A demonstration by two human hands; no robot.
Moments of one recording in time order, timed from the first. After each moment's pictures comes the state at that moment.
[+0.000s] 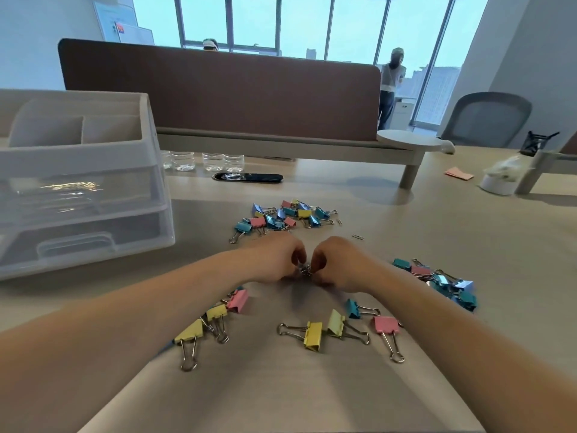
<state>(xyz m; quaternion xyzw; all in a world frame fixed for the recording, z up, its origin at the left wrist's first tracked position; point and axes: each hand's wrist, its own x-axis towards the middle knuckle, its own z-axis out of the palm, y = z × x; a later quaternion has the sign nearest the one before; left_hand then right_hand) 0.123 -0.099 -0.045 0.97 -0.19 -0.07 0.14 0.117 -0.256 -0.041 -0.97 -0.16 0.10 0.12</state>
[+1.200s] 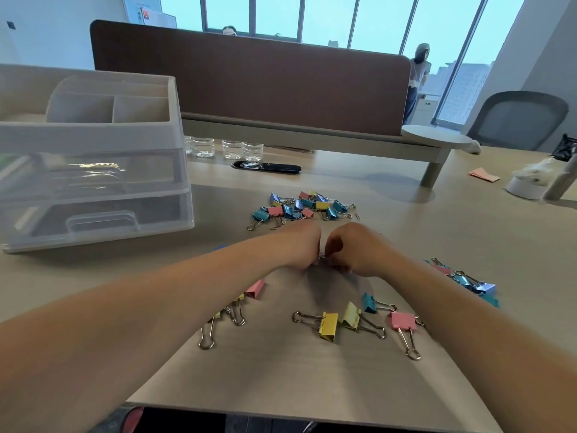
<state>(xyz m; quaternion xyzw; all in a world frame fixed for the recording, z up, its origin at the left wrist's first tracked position) 0.131 -0.112 -0.048 0.98 -0.12 -0.07 0.14 0.134 -0.253 -0.041 -0.97 -0.19 0.08 0.12</state>
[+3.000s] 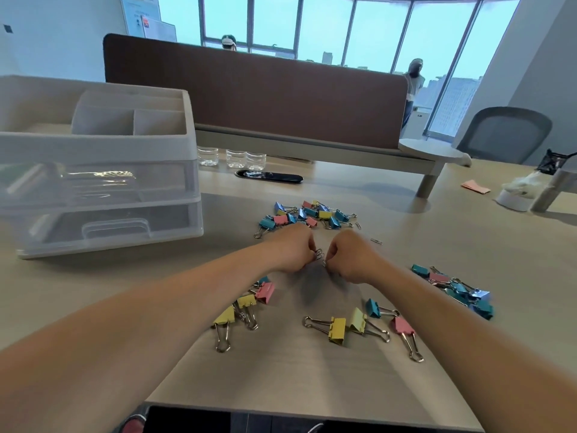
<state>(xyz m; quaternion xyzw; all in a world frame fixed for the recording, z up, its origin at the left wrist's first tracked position) 0.122 -0.088 -0.047 0.96 -0.11 -0.05 0.24 0.132 -0.232 -0.049 -0.98 -0.10 0.08 0.14</state>
